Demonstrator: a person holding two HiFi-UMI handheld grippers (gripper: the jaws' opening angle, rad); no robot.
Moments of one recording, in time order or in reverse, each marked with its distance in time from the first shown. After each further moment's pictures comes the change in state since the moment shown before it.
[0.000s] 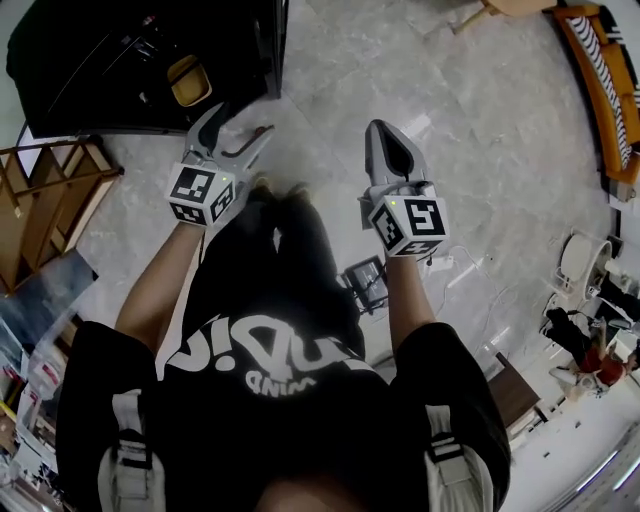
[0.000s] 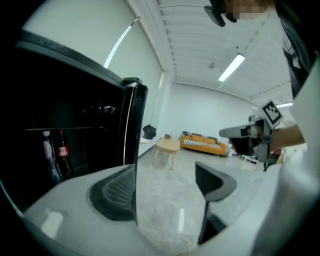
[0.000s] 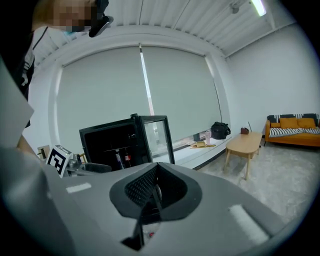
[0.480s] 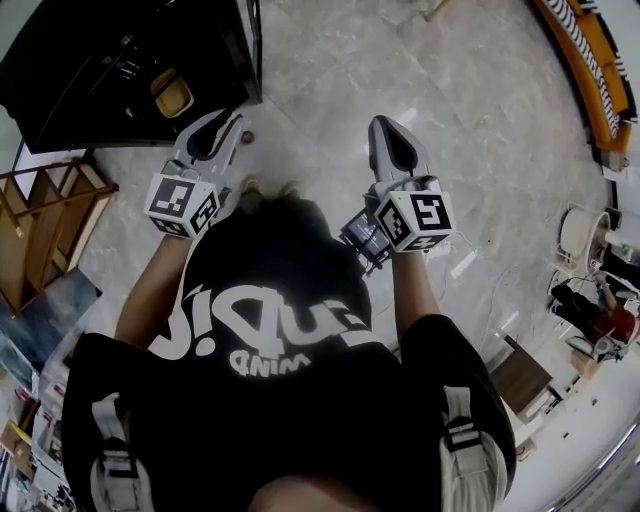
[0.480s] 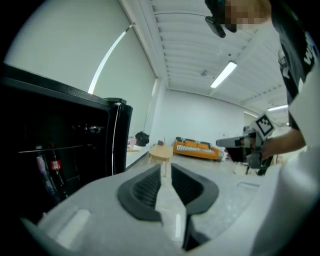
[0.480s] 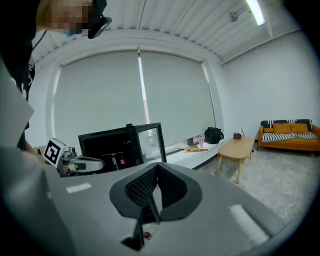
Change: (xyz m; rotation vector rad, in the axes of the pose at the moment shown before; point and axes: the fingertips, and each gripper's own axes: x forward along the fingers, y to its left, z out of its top) left arm -0.019 -0.051 0.061 0.025 -0.065 -0.065; right arm -0.062 -0.029 0.034 -0.012 -0.024 -0.053
